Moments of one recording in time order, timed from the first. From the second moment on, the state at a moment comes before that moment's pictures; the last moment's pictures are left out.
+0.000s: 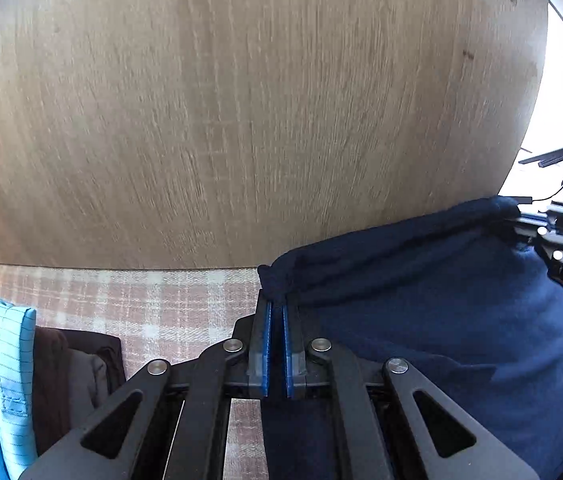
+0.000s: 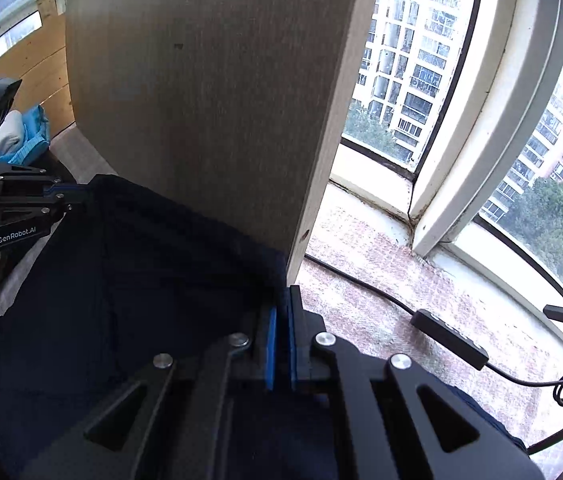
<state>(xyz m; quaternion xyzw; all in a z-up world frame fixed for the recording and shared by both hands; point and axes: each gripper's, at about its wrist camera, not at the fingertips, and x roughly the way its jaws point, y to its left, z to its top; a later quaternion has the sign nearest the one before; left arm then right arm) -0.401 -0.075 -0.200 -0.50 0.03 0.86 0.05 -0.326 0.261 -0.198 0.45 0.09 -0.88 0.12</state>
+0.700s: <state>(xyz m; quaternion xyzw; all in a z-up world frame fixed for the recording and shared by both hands) -0.217 -0.121 -0.142 -0.51 0.03 0.85 0.08 -0.245 0.158 -0.152 0.46 0.08 -0.84 0.28</state>
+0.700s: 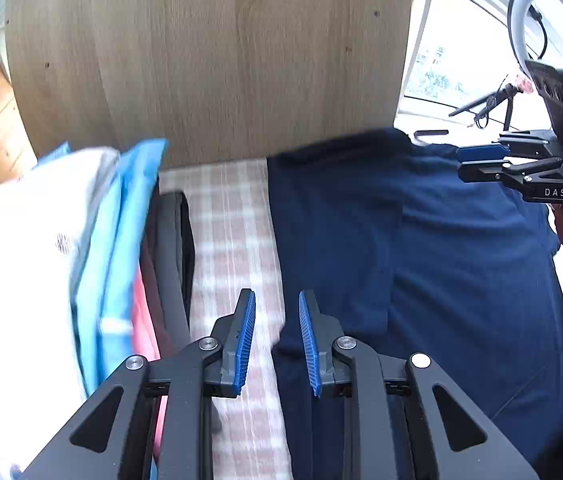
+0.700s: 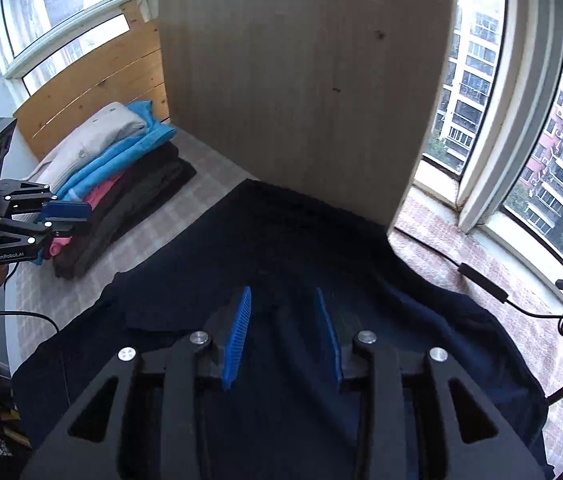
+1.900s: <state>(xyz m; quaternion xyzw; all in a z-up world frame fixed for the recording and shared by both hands) 0.091 -0.200 -0.089 -0.51 -0.07 0.85 -0.07 -0.210 0.102 -0.114 0.46 0.02 -0.81 0.37</state>
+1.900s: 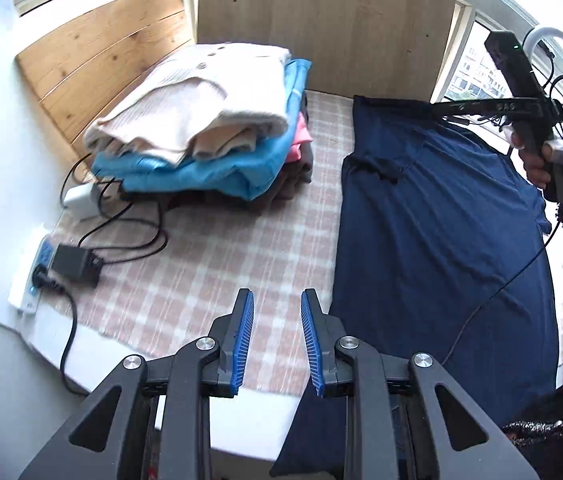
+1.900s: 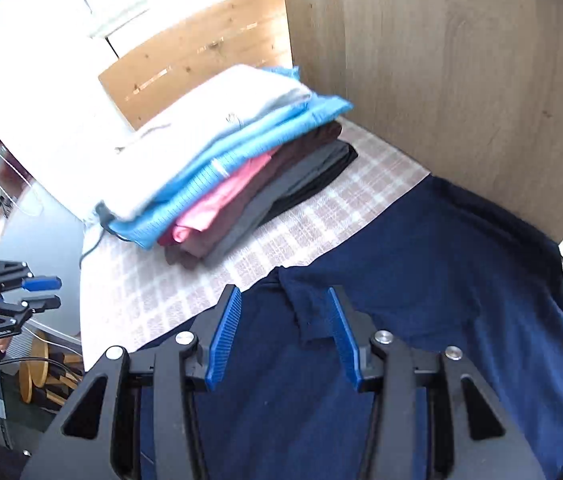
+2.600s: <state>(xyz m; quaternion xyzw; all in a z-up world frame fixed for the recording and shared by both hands) 0.187 -0.177 -0.191 -0.60 -0.08 0.80 0.01 0.115 0.303 -0.207 0.55 -0.09 -0.83 0.08</state>
